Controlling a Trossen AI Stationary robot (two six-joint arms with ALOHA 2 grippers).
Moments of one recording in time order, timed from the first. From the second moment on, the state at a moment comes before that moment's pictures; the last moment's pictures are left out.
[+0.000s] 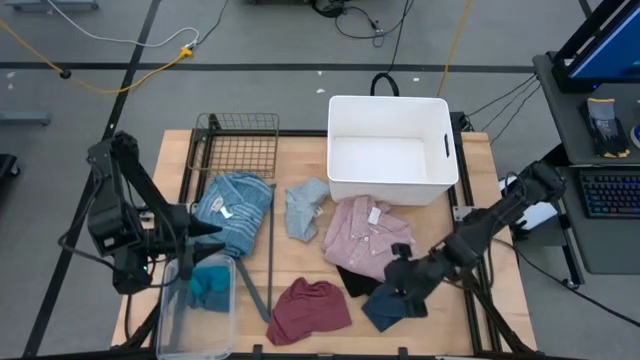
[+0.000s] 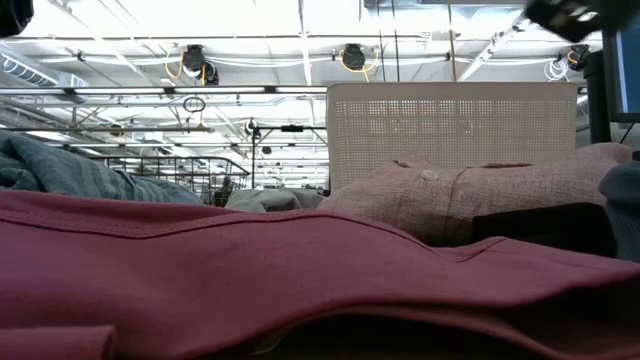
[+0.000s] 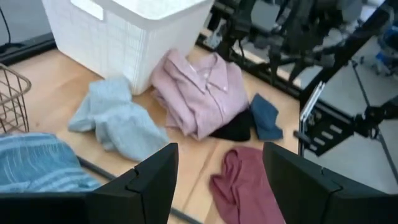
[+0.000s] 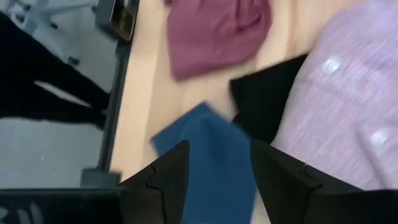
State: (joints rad) left arm -1.12 1.02 1.15 -1.22 -1.05 -1.46; right arm 0.66 1.37 1.06 -0.66 0.09 0.60
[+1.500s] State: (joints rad) left arm -1.12 1.01 1.15 -1.10 -1.09 -1.43; right arm 0.86 1.39 0.74 -0.42 0.02 1.30
